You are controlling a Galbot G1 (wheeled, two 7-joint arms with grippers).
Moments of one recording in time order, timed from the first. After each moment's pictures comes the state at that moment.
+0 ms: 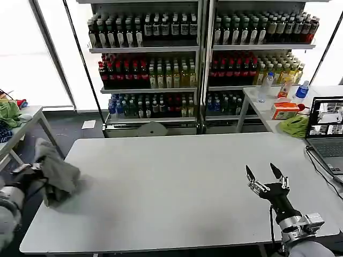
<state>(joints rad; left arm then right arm) 1.40 -0.82 -0.86 -2.06 -0.91 0.55 -0.30 -1.54 1.09 0.70 2.15 0.55 -0.08 0.00</state>
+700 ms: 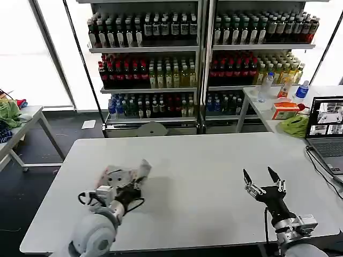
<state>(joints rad) 1.10 -1.00 -0.10 -2.11 -0.93 0.57 -0.53 -1.53 1.13 0.65 2.17 0.47 -0.15 0.05</state>
